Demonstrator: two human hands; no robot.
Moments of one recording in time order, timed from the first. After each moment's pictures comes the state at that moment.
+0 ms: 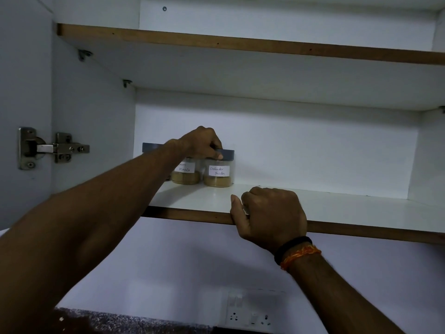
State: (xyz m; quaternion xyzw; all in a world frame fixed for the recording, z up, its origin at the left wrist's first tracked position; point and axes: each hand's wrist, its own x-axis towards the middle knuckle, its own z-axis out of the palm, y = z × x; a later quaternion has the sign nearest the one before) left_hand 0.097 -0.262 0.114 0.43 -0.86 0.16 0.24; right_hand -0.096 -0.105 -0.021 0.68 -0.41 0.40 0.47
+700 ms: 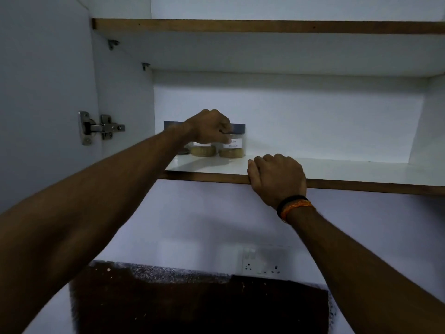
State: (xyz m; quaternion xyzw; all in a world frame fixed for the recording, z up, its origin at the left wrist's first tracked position) left_hand 0.113 -0.156 0.094 0.45 -0.85 0.10 0.24; right_hand -0.089 -0.095 -0.028 0.66 -0.51 0.34 0.44
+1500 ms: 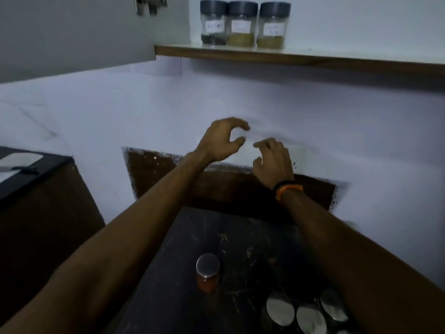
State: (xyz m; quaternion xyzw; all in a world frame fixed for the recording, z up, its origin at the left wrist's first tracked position) left_hand 0.152 0.013 -0.173 0.45 -0.80 -0.06 0.38; right_hand -0.027 0.017 -0.231 0.76 -0.56 0.32 0.07
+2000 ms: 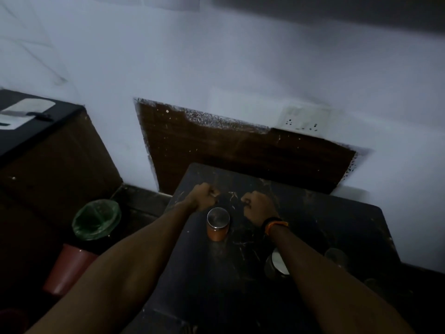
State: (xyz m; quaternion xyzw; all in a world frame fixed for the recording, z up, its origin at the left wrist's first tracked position) left_hand 0.213 0.092 -0.428 0.66 -0.65 -0.36 0.13; right_hand -0.006 0.097 -0.422 0.77 -0.60 0.08 -0.22
